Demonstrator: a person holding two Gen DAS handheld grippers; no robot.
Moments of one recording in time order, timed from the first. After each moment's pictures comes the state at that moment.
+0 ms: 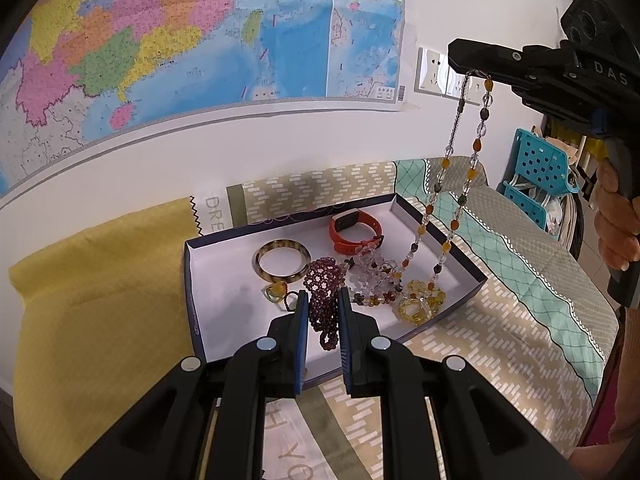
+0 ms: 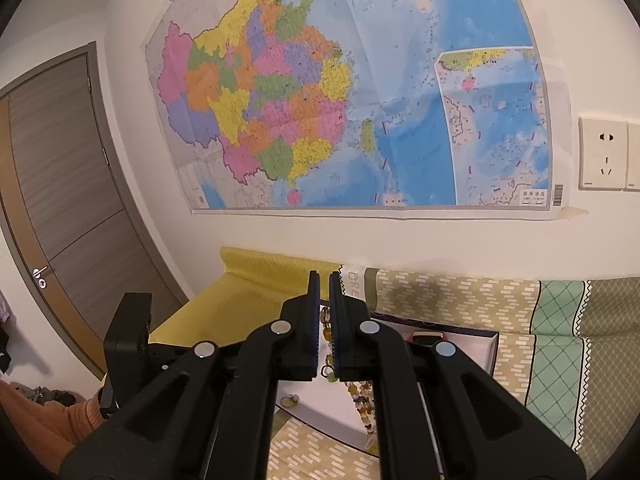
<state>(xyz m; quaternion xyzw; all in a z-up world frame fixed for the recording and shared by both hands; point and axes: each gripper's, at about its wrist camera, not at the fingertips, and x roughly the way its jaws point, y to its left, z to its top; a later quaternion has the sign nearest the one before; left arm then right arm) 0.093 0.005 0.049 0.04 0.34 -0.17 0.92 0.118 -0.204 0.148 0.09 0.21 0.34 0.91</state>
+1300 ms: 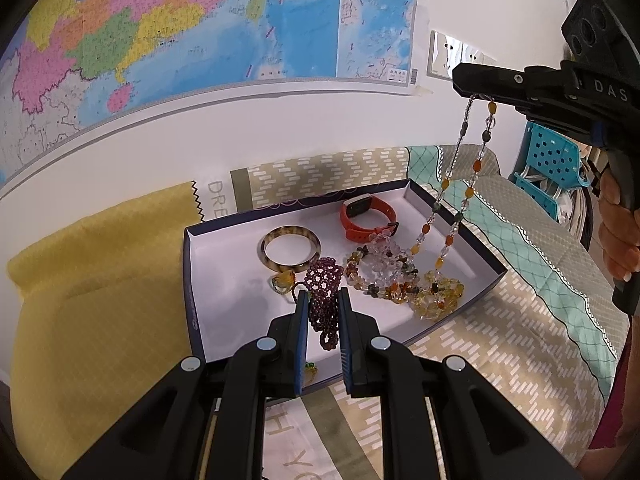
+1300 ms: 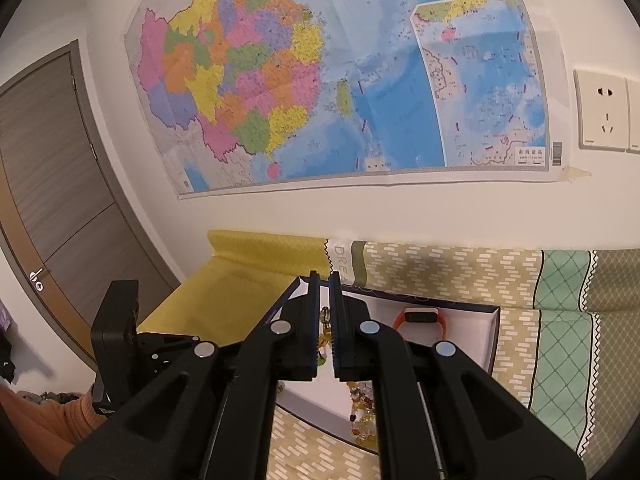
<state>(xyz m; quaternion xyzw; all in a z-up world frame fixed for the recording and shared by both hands) 0.105 0.003 0.032 0.05 0.36 -0.16 0.92 0.139 -0.206 0.116 0.10 0.25 0.33 0.90</state>
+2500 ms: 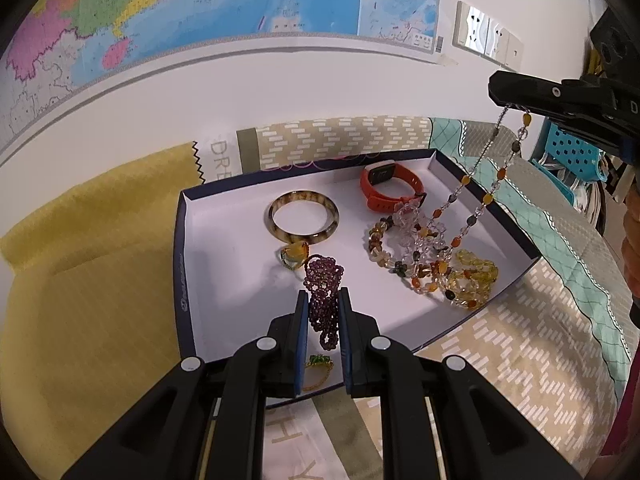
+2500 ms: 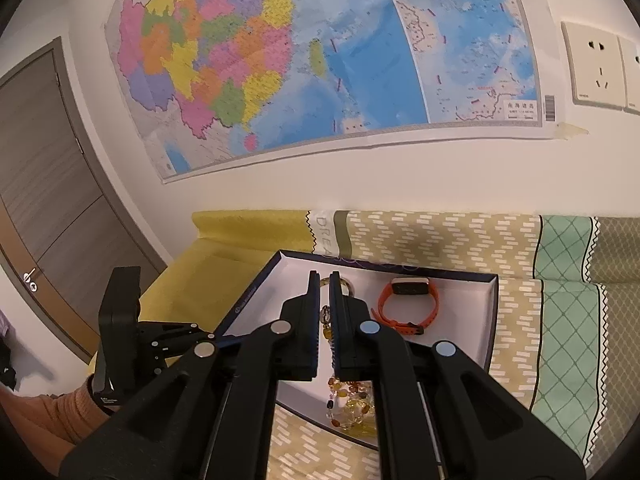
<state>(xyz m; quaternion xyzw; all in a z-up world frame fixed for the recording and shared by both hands) 0.126 0.006 -0.003 0.04 0.40 -0.14 0.90 0.153 -0.207 0.081 0.10 0.29 0.32 0.90</state>
